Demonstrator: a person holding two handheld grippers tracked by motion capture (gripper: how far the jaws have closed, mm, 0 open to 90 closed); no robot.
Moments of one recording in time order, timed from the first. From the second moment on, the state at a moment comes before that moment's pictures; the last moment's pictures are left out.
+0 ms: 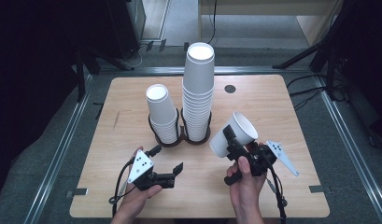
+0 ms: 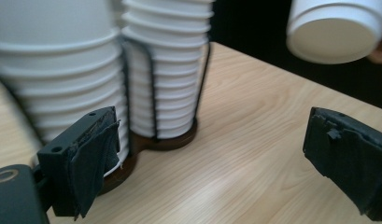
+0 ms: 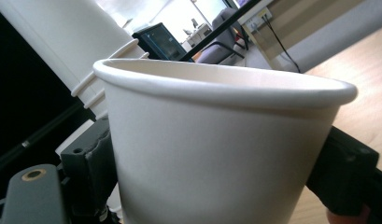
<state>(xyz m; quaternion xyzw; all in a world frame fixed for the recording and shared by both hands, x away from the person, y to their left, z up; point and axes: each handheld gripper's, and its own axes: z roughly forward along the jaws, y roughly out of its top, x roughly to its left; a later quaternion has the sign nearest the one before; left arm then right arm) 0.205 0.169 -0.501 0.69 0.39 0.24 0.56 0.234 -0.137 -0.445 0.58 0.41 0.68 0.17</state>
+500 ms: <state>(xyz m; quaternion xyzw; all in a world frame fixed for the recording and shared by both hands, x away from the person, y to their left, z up) 0.206 0.241 -0.529 0.65 0.50 0.29 0.50 0.250 -0.145 -0.440 0.51 0.46 0.65 0.32</state>
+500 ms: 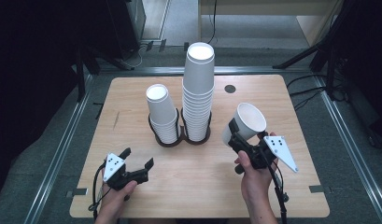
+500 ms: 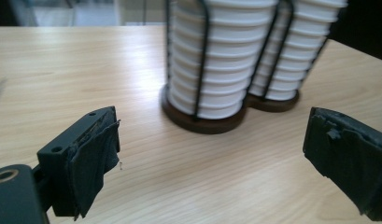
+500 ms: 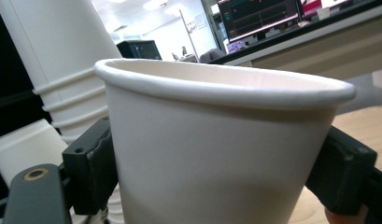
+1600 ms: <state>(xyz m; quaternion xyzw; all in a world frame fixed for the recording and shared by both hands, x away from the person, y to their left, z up) 0.217 0.278 -0.547 0.58 0.56 0.27 0.53 0.336 -0.172 -0.473 0.45 0.51 0.57 0.46</state>
